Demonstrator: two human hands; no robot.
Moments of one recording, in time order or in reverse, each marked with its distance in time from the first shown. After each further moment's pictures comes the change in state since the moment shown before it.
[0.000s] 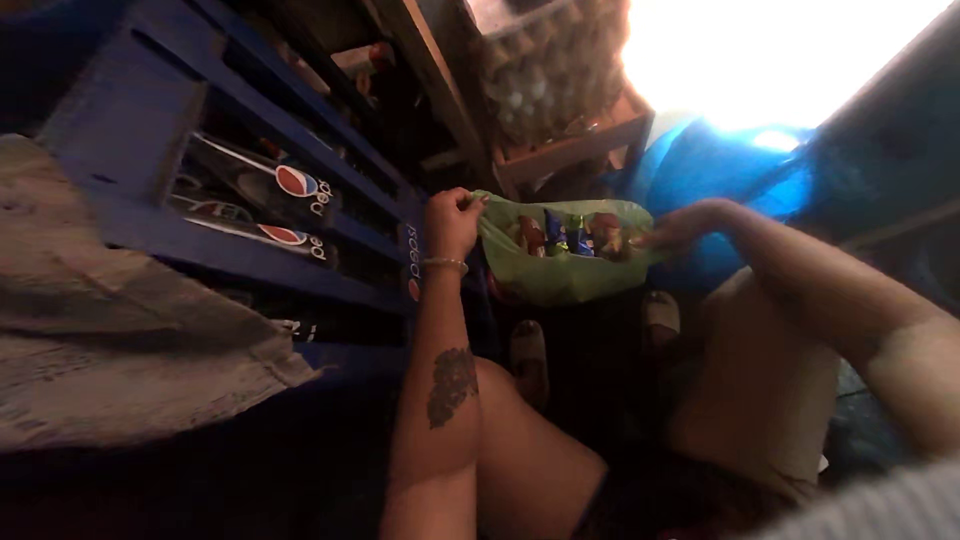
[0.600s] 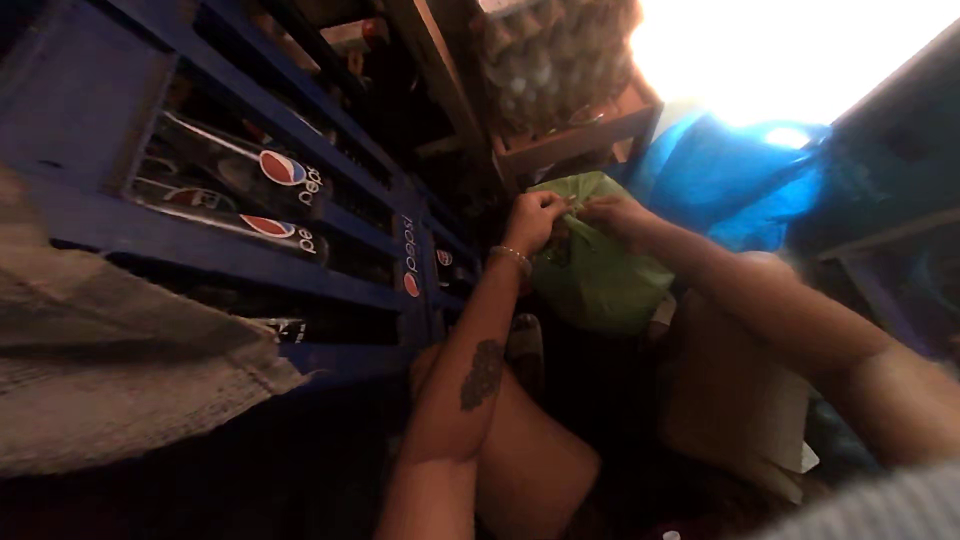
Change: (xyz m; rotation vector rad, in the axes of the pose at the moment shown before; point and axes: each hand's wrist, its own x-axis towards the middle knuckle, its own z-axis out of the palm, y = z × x) left_hand -0.011 0.050 0.073 -0.487 -0.419 -0.087; right_hand 0.034 -0.077 0.054 0.802 0.287 -0.520
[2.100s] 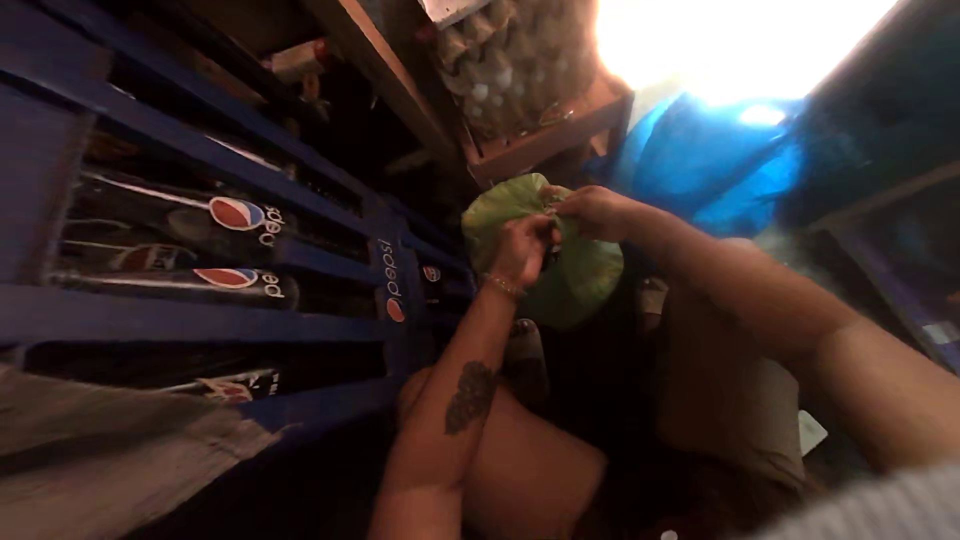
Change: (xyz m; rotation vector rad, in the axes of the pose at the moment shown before) left_hand -0.001 -0.022 0.029 -0.667 0.010 0.010; right_hand 0.012 -0.014 -0.010 0.093 -0.038 0.160
